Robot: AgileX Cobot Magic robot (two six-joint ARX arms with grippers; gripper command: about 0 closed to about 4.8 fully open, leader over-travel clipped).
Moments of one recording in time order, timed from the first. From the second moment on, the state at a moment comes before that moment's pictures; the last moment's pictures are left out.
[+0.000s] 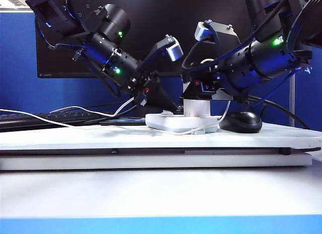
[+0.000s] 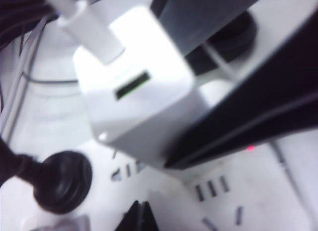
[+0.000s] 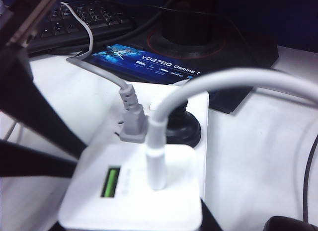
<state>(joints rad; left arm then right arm) -0.51 1.91 1.32 -0.05 0.52 0.97 0.53 1.58 0.64 0.72 -0.03 0.00</state>
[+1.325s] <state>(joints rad) -0.51 1.95 1.33 -0.03 0.54 0.79 0.53 1.56 0.64 0.71 -0.03 -0.03</state>
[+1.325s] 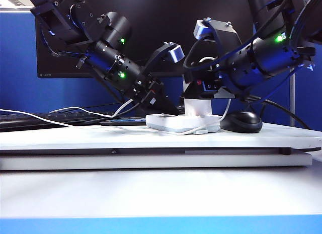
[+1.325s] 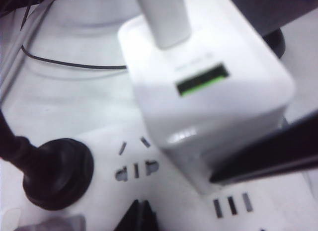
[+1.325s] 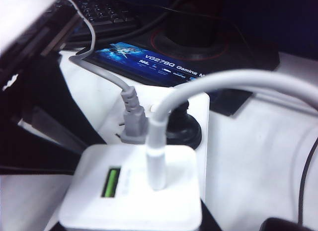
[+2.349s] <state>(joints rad) -0.51 1.96 1.33 -0.04 0.55 0.79 0.53 1.54 0.63 0.71 -0.02 -0.02</state>
